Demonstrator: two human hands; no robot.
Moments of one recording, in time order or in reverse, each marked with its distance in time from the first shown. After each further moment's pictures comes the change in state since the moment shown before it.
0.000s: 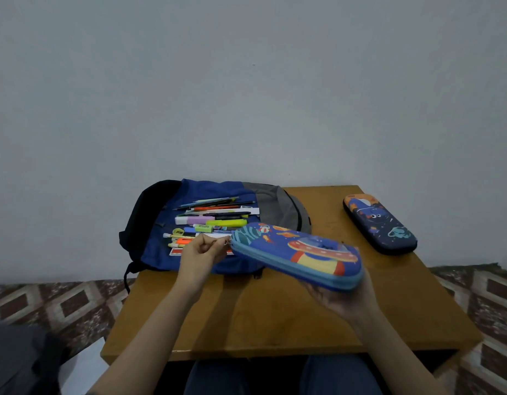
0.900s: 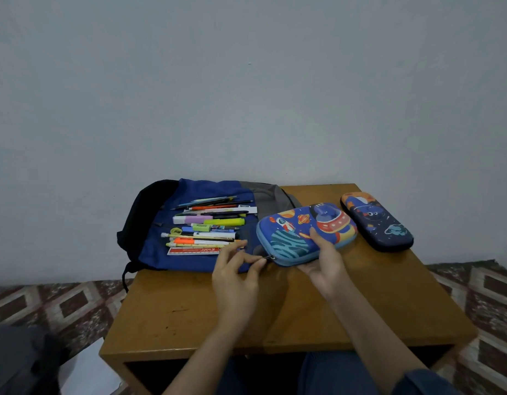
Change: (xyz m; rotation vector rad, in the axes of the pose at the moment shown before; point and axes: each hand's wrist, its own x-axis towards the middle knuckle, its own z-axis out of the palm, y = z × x) left_hand -0.055 -0.005 0.059 0.367 0.219 0.391; right_hand 0.025 0.004 0.054 -0.006 0.292 -0.205
